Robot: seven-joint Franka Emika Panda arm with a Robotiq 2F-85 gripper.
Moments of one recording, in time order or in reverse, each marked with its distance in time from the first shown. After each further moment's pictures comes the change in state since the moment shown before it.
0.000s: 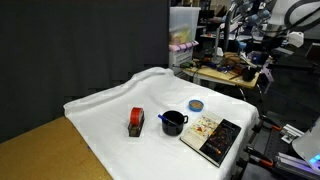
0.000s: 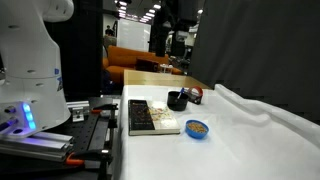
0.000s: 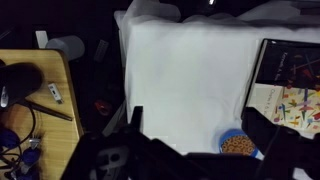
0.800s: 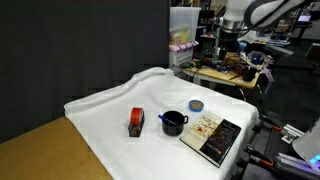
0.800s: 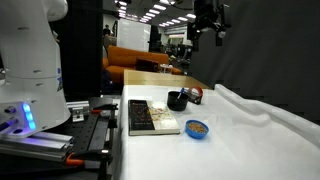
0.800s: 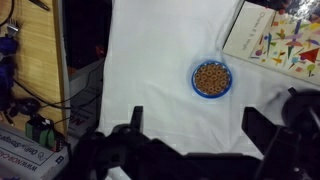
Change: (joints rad) arm 0.191 0.365 0.265 0.320 0.003 0.094 0.214
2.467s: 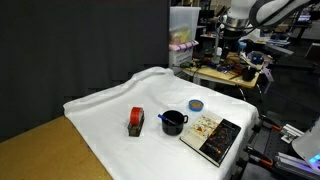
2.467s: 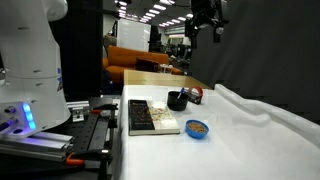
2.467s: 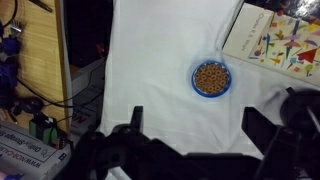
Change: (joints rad) arm 0.003 -0.048 -0.002 -0.029 0.000 -0.001 0.000
